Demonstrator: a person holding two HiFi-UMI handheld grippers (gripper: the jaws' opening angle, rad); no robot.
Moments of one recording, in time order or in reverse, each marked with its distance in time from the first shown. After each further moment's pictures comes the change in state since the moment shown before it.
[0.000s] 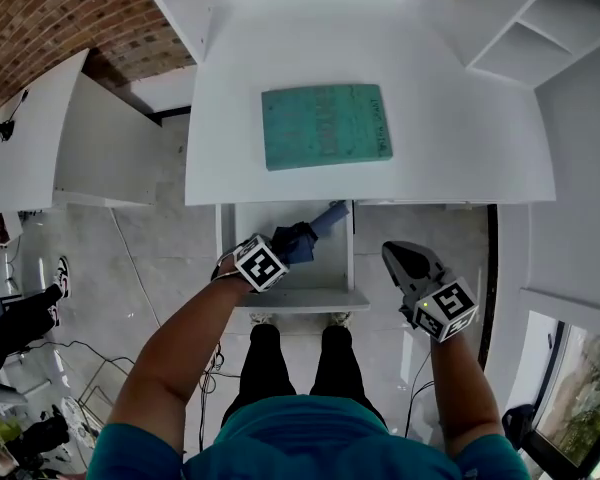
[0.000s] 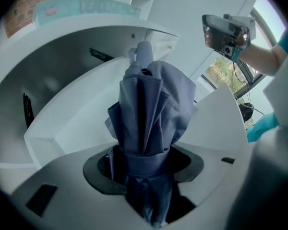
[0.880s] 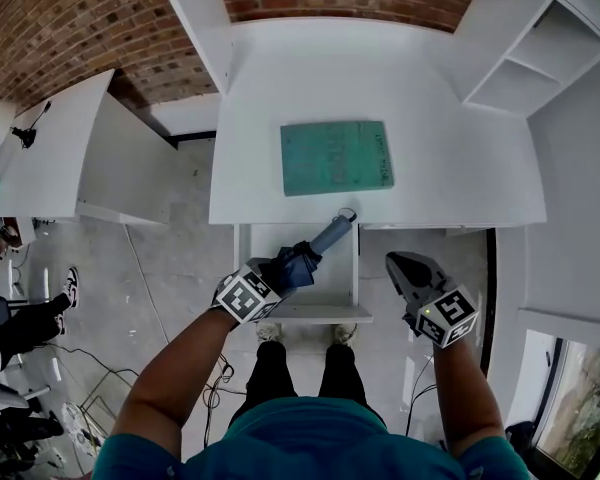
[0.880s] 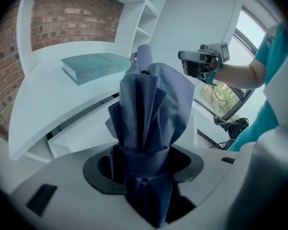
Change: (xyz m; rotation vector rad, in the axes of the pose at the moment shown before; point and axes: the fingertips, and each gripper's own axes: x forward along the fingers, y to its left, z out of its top) left arm -0.096 -0.027 0.019 -0.045 -0.297 -0.029; right arm -0.007 0.012 0.051 -0.043 -0.033 0.013
